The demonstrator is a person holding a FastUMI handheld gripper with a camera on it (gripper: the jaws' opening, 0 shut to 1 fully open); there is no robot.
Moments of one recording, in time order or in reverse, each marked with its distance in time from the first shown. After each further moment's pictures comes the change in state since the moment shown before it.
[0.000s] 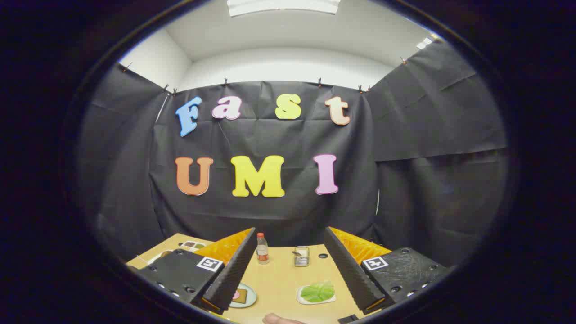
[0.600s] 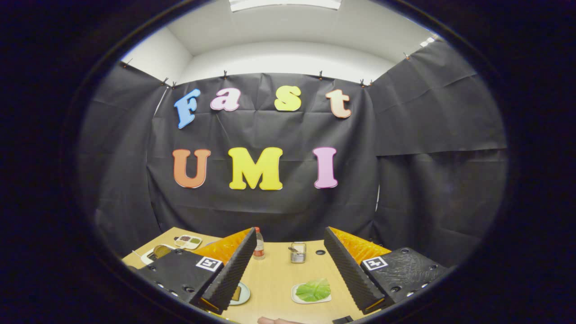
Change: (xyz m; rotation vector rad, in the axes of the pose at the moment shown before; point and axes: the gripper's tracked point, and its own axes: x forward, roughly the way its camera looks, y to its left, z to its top) arm 0.023 -0.007 -0.016 -0.011 0.055 0.048
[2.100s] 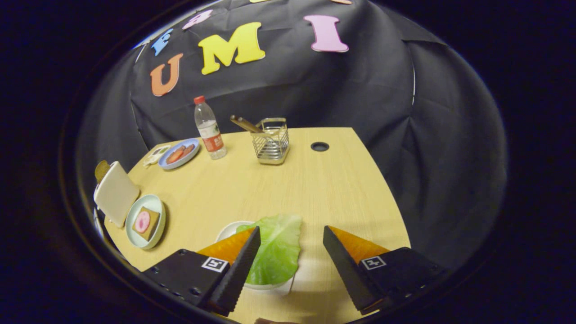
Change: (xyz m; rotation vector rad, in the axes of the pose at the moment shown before) arm 0.224 -0.144 -0.374 0.044 0.718 0.150
